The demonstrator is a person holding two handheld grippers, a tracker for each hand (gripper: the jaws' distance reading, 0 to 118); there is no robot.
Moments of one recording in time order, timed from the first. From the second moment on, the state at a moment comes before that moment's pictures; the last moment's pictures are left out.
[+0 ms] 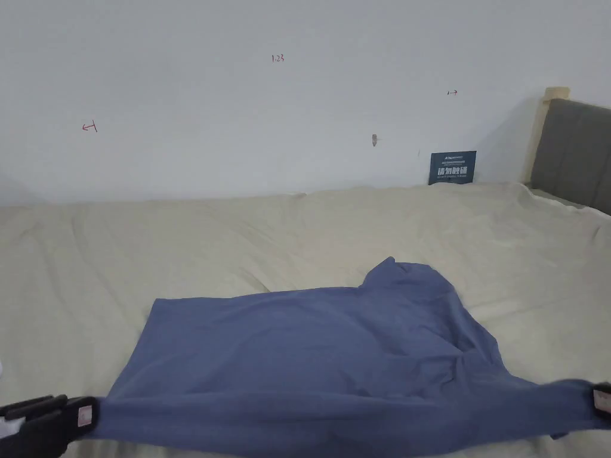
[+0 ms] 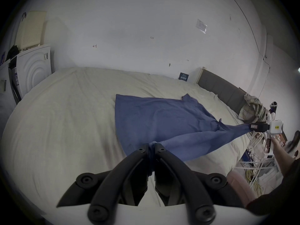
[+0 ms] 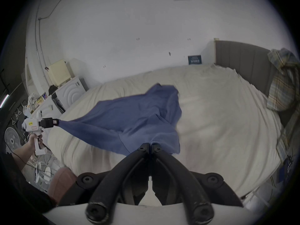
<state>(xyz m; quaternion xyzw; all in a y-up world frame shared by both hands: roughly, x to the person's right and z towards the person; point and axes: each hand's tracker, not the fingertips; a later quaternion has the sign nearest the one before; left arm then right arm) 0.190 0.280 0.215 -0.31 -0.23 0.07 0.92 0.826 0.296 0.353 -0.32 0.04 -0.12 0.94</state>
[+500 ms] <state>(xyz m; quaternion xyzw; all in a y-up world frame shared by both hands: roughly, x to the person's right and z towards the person) 0.186 0.187 0.234 -0.42 -0.19 -0.02 0.88 0.815 0.178 0.339 -0.50 0.03 -0.08 0.86</state>
